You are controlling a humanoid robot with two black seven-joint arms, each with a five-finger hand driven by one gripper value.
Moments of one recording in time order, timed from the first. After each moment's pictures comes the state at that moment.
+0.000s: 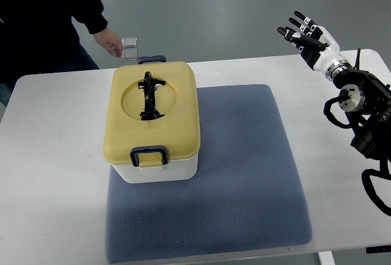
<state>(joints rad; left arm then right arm) 0.00 0.00 -0.10 -0.09 0.02 -0.23 -0.11 0.84 -0.12 1.28 0.39 -0.72 0.29 0.18</state>
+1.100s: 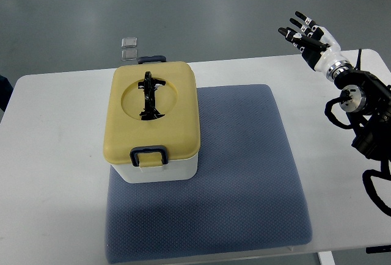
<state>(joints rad) 0.00 0.00 -0.10 -0.09 0.02 -0.23 -0.11 0.83 -0.12 1.28 0.39 -0.72 0.30 0.18</state>
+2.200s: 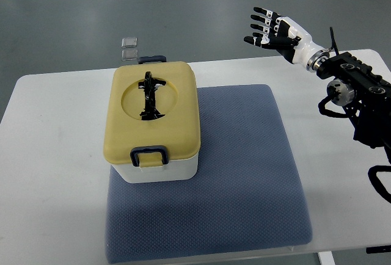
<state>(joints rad) 0.00 0.00 -0.10 -0.09 0.02 -0.23 -0.11 0.98 -0.17 0.79 0.40 -0.72 0.45 0.35</state>
